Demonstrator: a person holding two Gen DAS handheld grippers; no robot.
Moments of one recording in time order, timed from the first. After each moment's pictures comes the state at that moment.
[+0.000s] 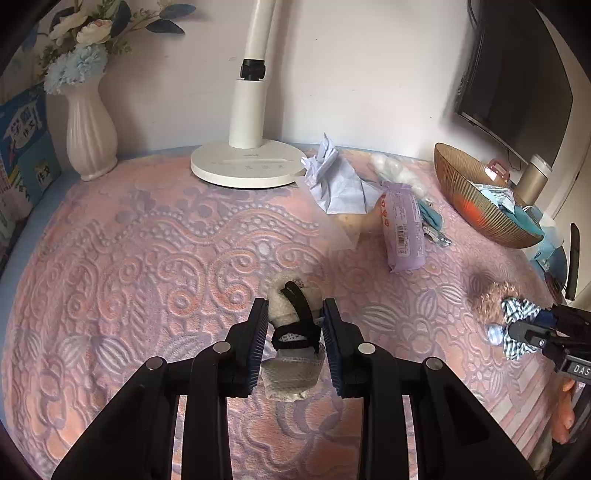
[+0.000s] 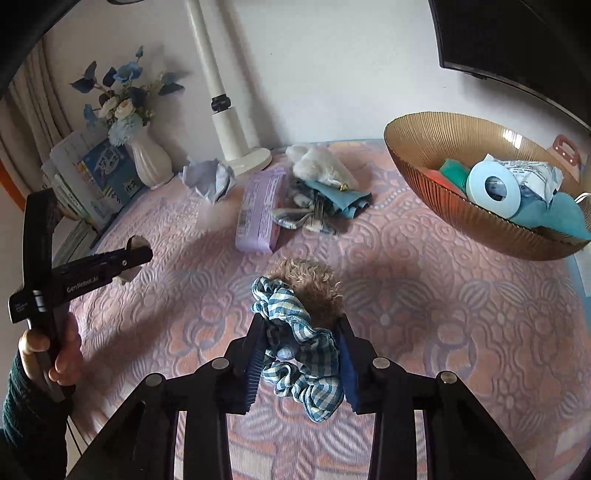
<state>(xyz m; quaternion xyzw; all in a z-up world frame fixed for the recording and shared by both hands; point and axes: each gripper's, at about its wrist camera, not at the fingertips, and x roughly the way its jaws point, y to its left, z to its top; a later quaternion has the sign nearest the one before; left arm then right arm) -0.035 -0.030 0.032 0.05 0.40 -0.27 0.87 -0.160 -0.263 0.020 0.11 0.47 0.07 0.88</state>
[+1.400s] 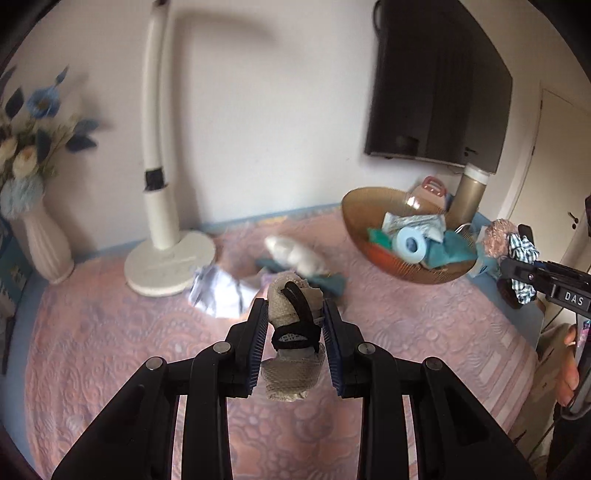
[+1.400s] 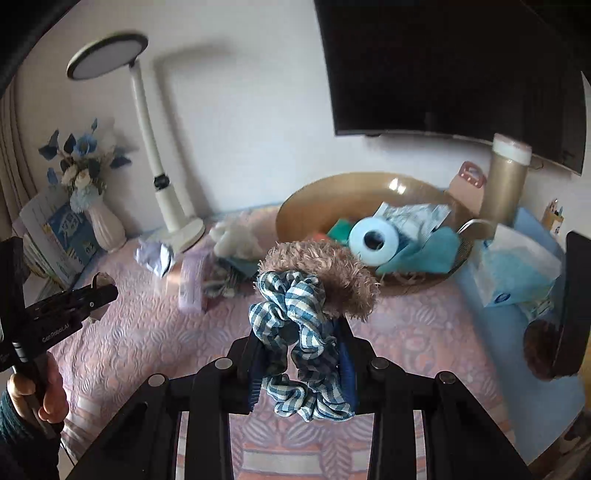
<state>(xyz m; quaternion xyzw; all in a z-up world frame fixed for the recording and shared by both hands) -0.071 -0.117 0.133 0.09 0.31 -0.37 0.87 -0.190 -0.350 0.108 0.13 0.37 -0.08 0.92</state>
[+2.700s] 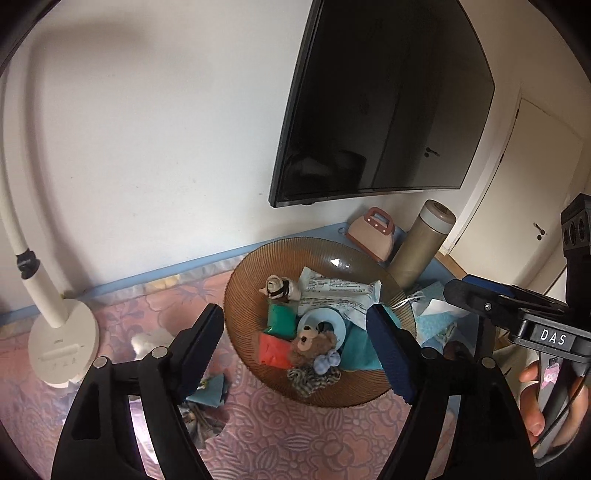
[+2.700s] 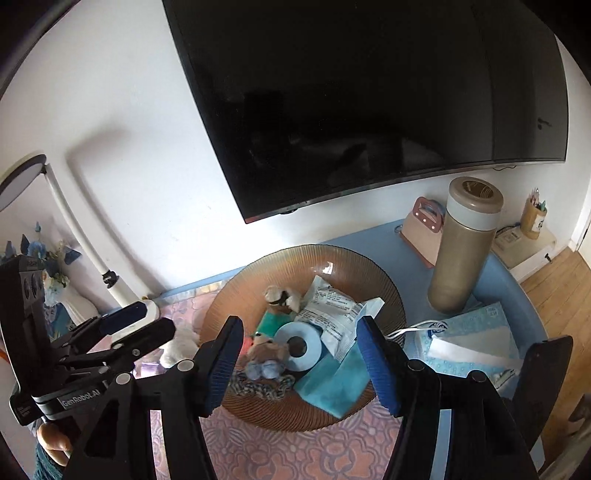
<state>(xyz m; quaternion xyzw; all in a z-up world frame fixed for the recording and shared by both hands) -0.038 -0.272 0.186 0.06 0.34 -0.44 0.83 -0.120 -0.470 0.157 0.19 0.38 -0.12 0.90</state>
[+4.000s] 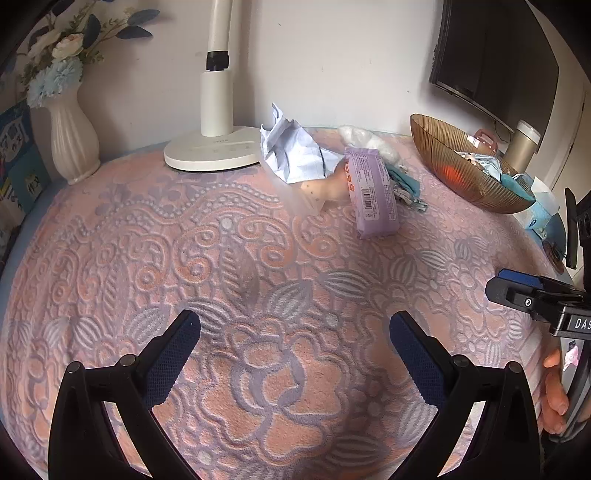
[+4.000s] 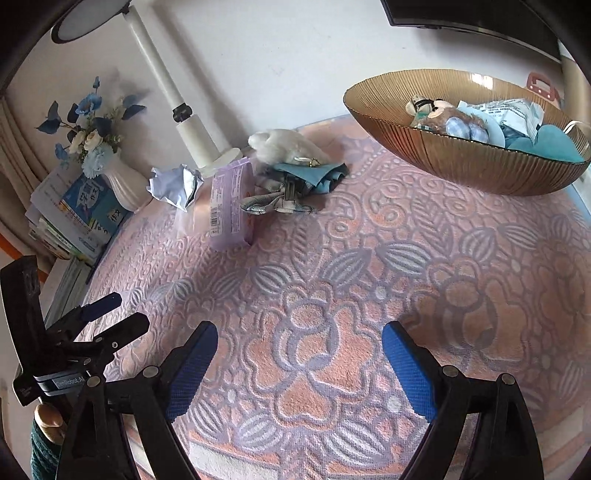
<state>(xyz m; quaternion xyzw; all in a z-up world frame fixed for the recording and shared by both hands) -0.063 -0.048 0.023 0.08 0.40 -0.29 0.86 -0.146 -0.279 -0.016 0.20 0.45 0.02 0.87</state>
